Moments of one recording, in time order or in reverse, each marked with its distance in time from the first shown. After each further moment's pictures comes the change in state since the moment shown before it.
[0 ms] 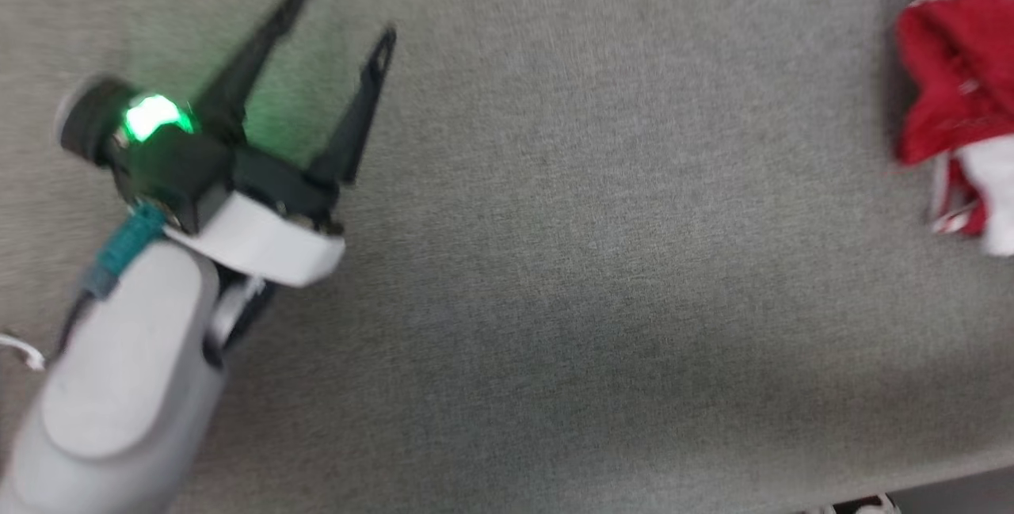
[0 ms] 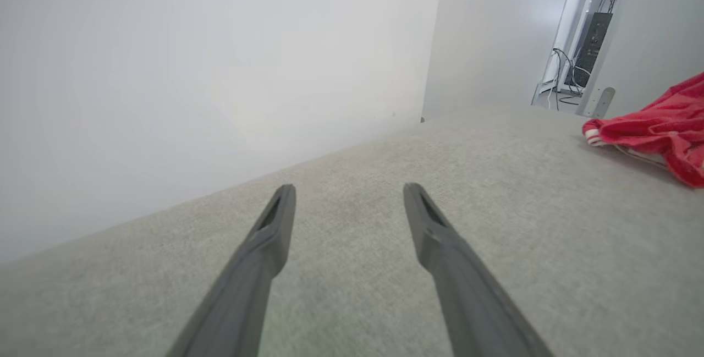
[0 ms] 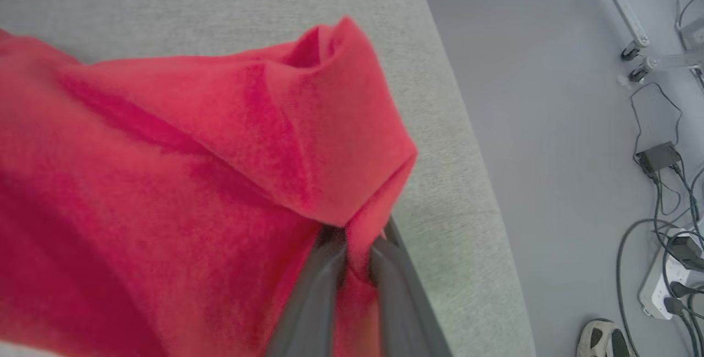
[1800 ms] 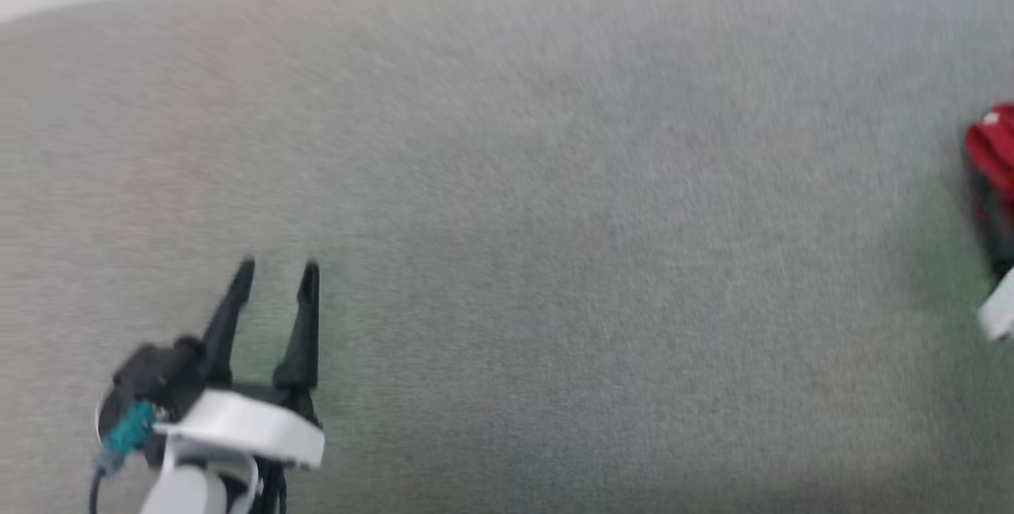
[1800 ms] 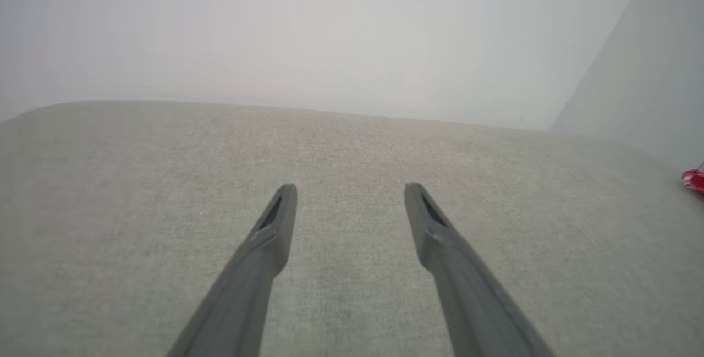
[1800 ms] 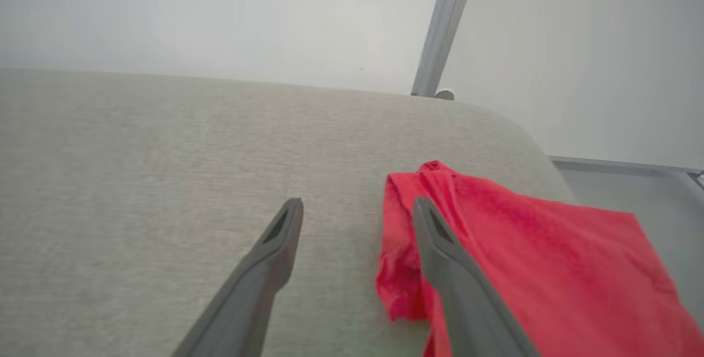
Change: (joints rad) left arm 0.462 -0.205 0.276 0.103 -0.063 0.000 -0.002; right arm -0.104 0.192 0.299 0.383 -0.189 0.000 -0.558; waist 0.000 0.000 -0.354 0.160
